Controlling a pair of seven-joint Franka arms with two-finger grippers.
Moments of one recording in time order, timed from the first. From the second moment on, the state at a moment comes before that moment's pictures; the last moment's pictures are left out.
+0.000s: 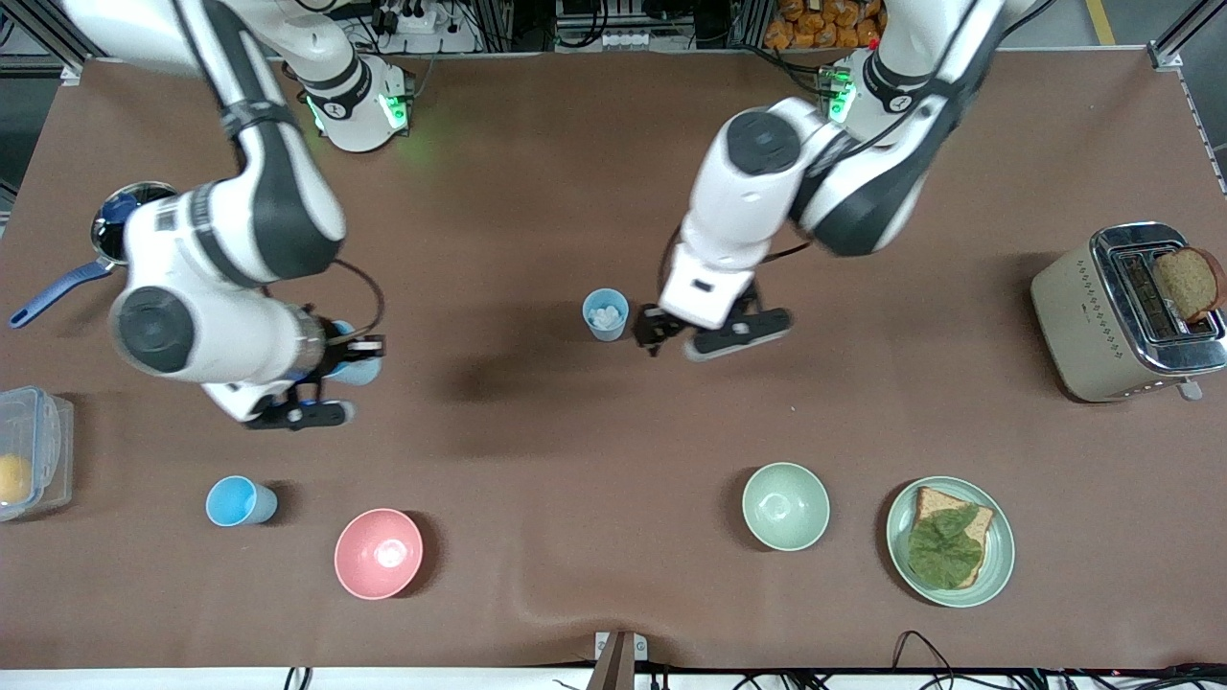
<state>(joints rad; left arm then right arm) -0.28 0.34 -0.38 -1.62 0.18 2.16 -1.09 0.32 0.43 -0.01 -1.47 0.13 1.65 0.28</state>
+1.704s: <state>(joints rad) 0.03 0.03 -0.08 -1.55 0.07 1.65 -0.24 0.85 0.74 -0.01 -1.27 0.13 1.86 1.04</state>
